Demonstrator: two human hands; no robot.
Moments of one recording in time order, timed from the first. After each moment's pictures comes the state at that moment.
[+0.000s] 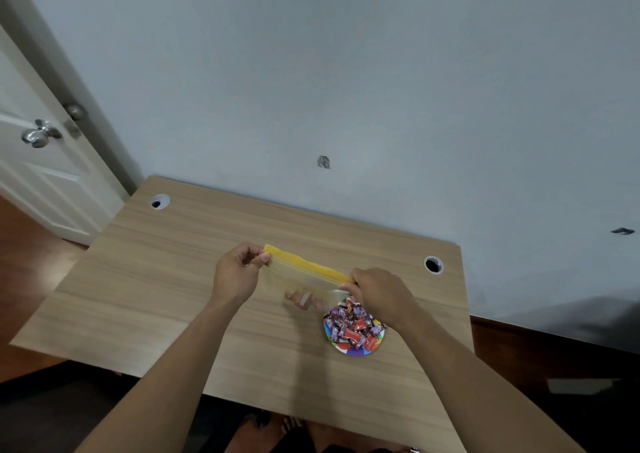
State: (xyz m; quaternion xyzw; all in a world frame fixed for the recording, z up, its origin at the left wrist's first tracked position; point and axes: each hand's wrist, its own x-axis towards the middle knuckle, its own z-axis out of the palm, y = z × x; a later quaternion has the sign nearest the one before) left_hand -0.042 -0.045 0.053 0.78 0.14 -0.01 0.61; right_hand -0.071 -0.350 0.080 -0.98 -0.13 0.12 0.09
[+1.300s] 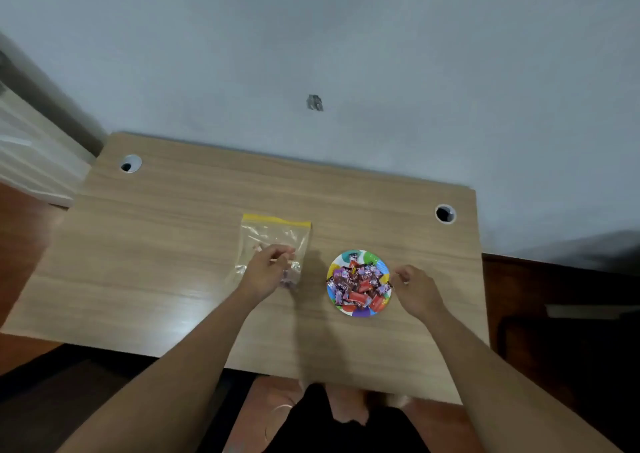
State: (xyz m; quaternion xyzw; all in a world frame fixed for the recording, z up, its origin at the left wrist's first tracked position) left_hand -0.039 -0.092 -0.027 0.78 0.16 -0.23 0.56; right_hand -0.102 -0.417 -0.032 -0.90 0.23 0.18 0.33
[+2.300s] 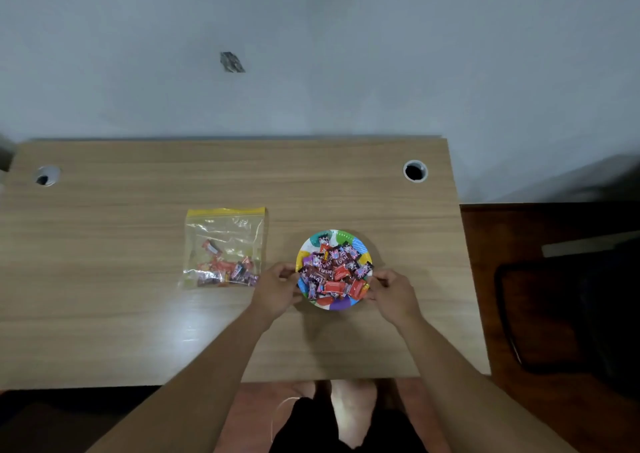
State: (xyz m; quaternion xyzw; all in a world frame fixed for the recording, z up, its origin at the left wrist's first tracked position) left_hand -0.078 -0.204 -0.093 0.76 0.20 -0.35 0.51; right_hand -0.156 -0.439 -0.124 -0.70 0.43 0.16 0.55
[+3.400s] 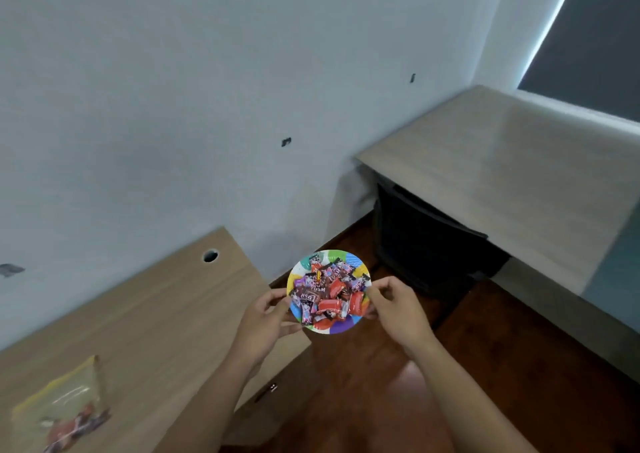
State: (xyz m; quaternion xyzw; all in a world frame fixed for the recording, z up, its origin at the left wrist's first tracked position) left_hand -0.349 -0.481 0.108 0.71 -0.14 -0.40 0.56; right_hand -0.552 -0.653 0.110 -0.66 0.47 -0.21 0.54
